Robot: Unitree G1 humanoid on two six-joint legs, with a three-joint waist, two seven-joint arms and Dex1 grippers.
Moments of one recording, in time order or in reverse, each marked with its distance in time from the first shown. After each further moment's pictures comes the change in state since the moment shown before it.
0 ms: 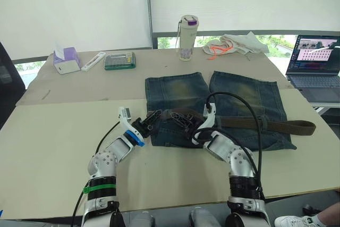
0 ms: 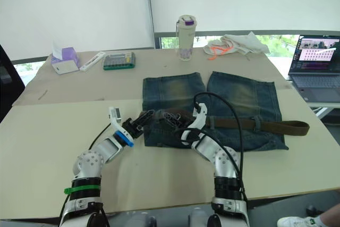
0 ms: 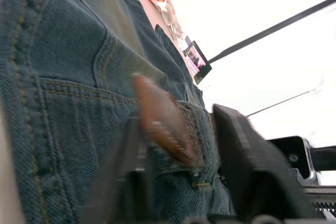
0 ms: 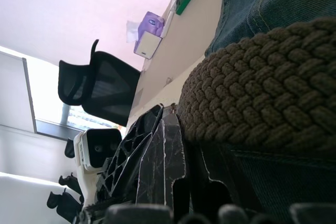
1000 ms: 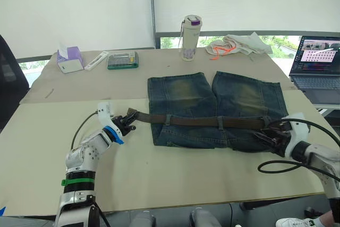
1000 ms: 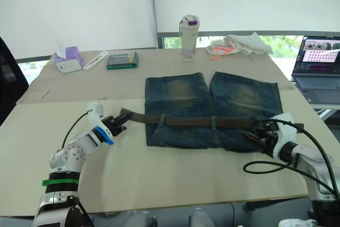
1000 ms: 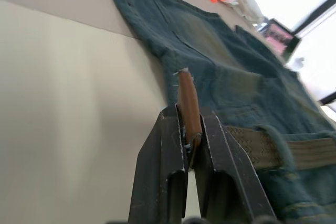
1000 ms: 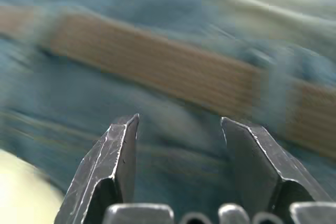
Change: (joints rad) left arm -0.050 0.297 -0.076 0.157 0.292 -0.234 -0.084; right arm 0.323 -0.906 -0.059 0.053 -0.517 -0.366 0.551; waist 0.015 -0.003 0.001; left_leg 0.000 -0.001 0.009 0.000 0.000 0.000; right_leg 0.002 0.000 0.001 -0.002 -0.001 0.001
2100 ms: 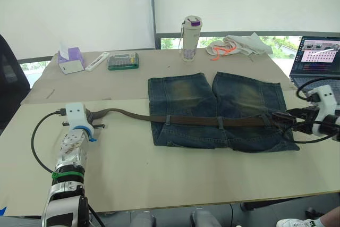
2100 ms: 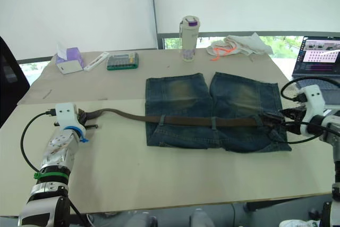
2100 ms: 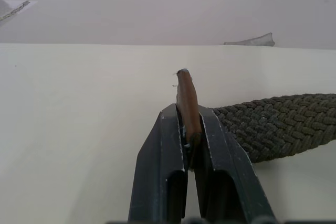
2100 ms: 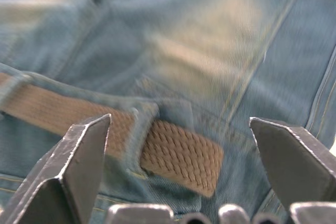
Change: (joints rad) left arm -0.062 0.087 0.017 0.332 0.381 -0.400 0.432; right arm -0.460 -0.134 0.092 0.443 -0.085 0.175 0.217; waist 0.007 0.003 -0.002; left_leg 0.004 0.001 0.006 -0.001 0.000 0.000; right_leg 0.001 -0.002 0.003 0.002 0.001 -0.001
